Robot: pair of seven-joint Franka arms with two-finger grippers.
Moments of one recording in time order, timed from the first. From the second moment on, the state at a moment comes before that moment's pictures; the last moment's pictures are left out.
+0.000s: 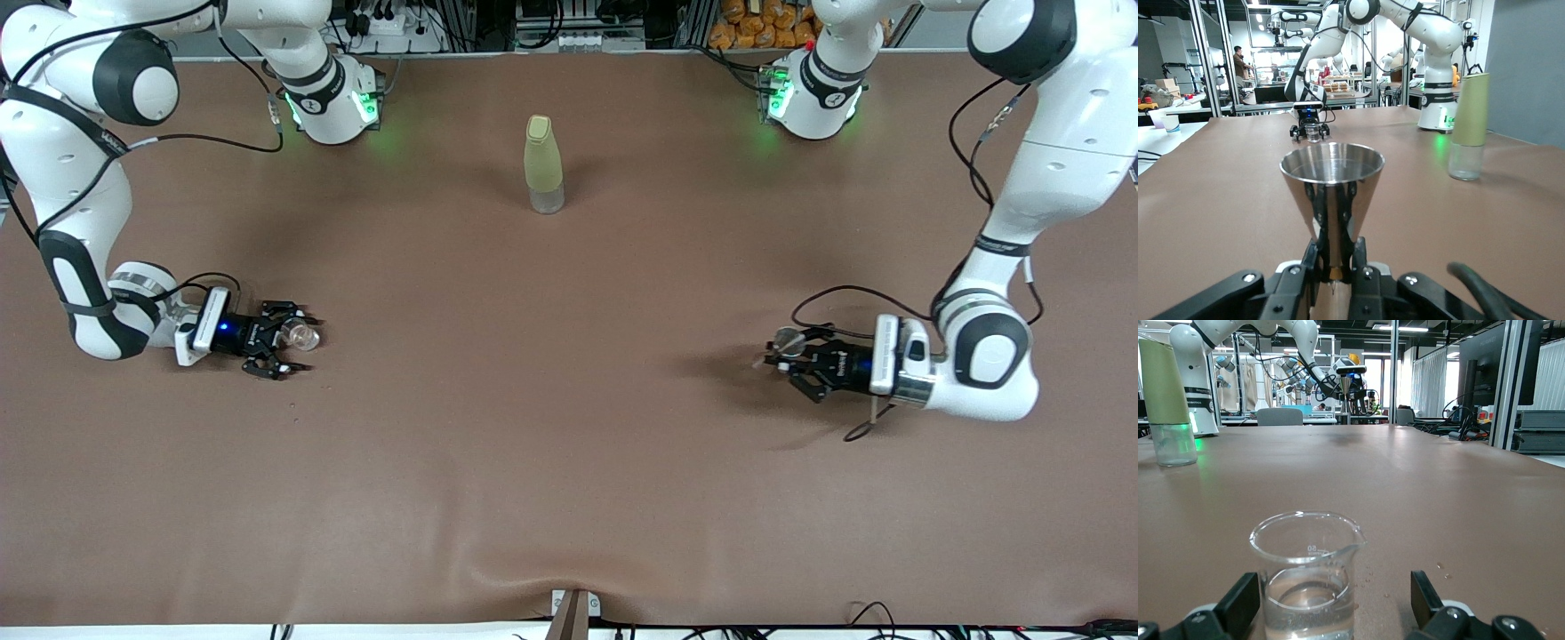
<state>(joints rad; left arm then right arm) 0.37 0.86 -0.41 -1.57 -0.94 1.68 2.38 -0.32 0.93 -0.15 -1.82 1.29 1.50 -2.82</state>
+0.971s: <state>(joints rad) 0.04 0.87 -0.41 -1.58 -1.32 2.06 2.38 -0.29 0.91 -0.15 -1.84 1.26 1.54 -2.83</state>
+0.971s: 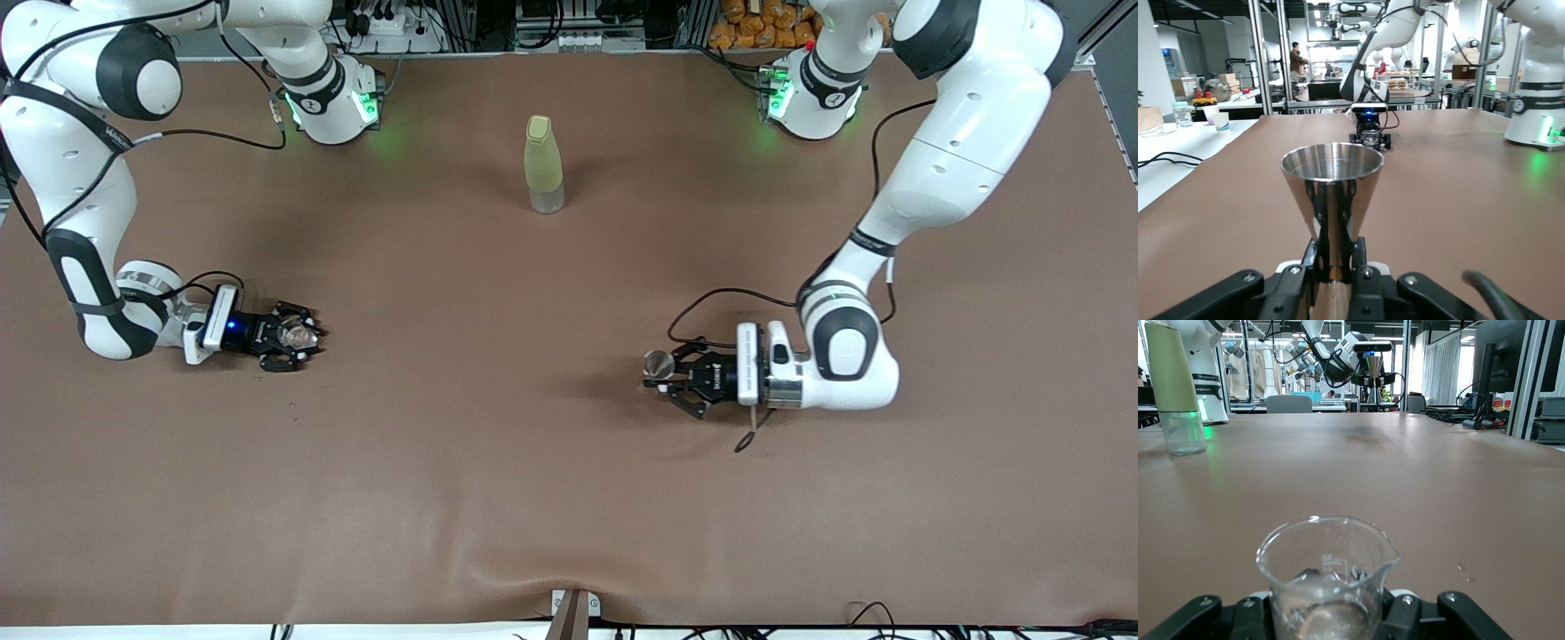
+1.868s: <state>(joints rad) -0.05 0.87 -0.40 -1.58 -1.43 2.13 2.38 -0.25 0.91 -0.13 -1.85 1.24 1.46 -2.80</state>
